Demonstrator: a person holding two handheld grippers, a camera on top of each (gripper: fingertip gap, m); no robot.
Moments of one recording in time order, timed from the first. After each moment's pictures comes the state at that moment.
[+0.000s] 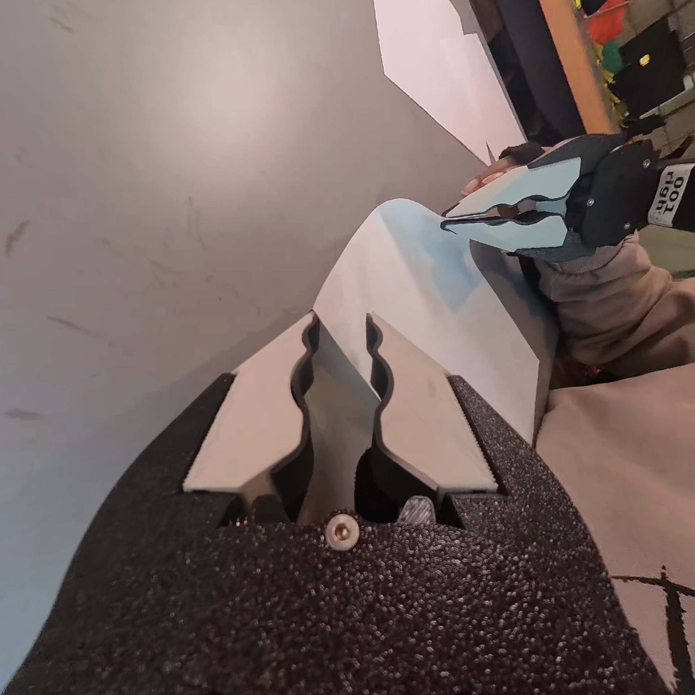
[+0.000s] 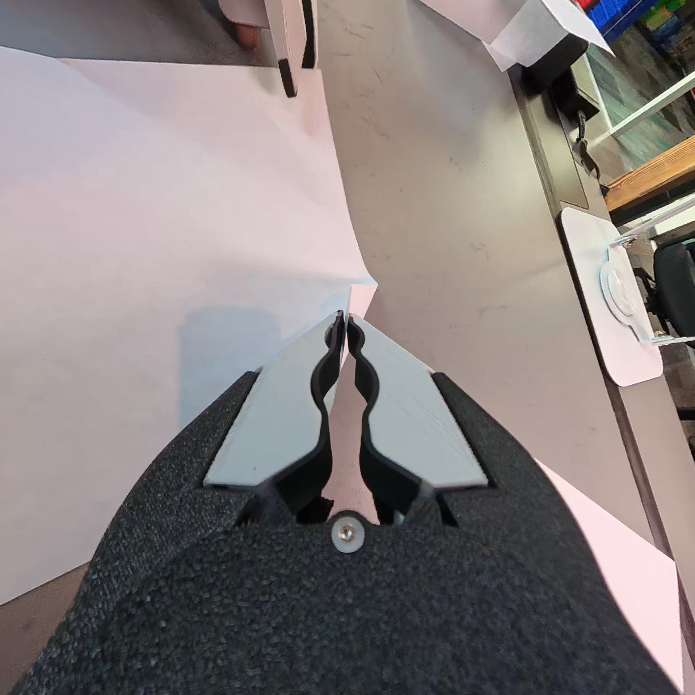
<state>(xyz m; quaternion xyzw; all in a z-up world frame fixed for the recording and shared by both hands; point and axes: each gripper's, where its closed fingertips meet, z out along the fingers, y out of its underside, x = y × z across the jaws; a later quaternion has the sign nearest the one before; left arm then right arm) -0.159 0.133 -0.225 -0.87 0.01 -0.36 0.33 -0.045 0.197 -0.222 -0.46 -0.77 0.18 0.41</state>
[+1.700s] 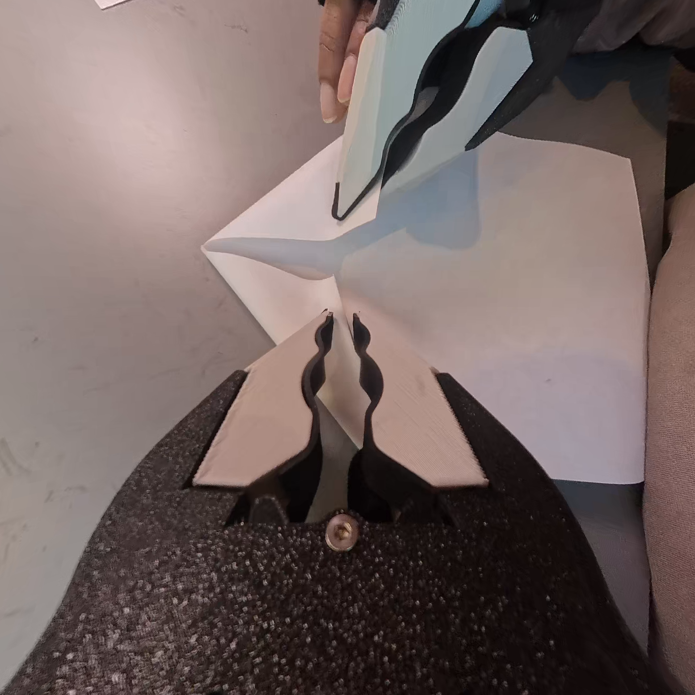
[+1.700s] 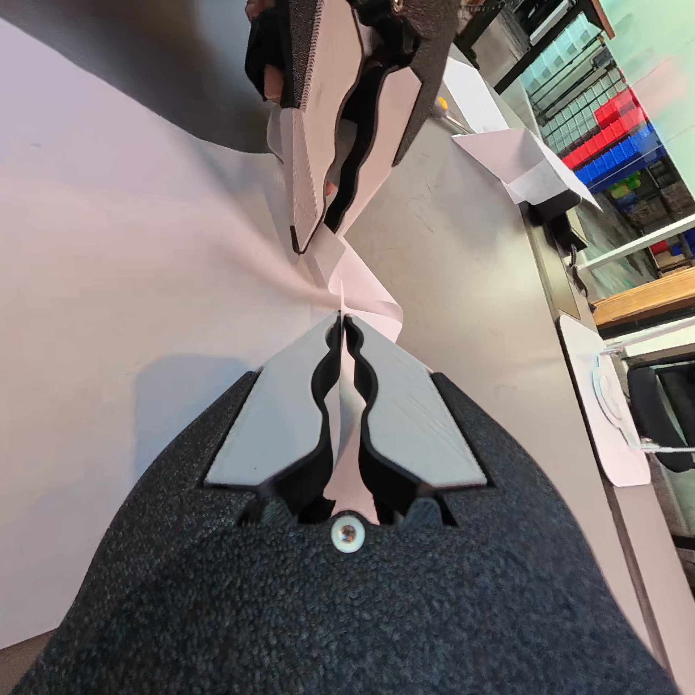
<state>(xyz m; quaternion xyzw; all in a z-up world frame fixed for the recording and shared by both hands) -0.065 0.118 -0.233 -0.86 0.35 -0.20 0.32 -0.043 0.152 -0.214 -0.33 -0.79 0.24 0.45</state>
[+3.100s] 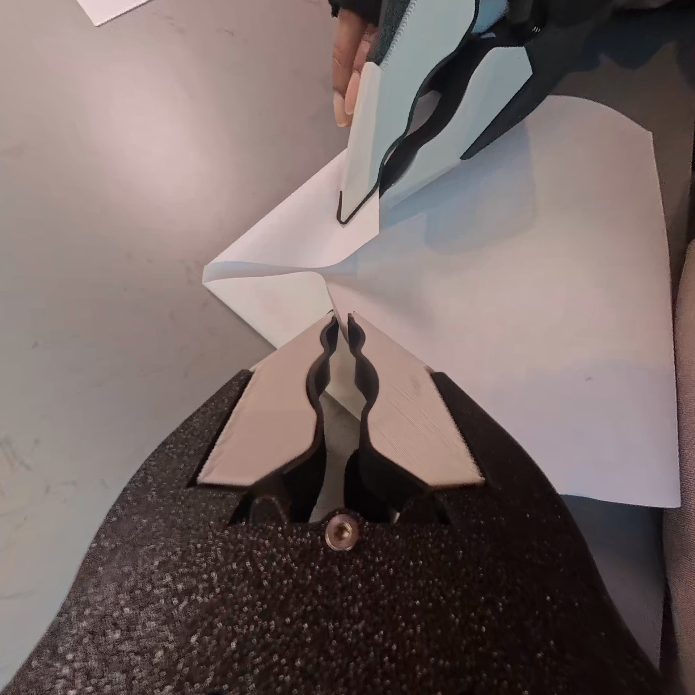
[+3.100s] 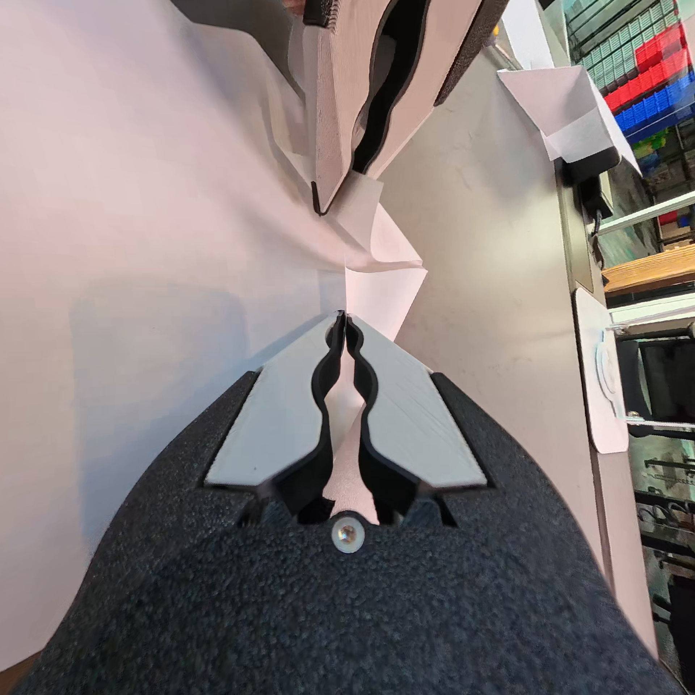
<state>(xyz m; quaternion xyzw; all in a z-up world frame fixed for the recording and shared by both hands) -0.054 0.108 -0.237 -0.85 0.38 -0.16 0.32 -0.024 0.147 -0.240 -0.34 -0.82 0.16 0.43</state>
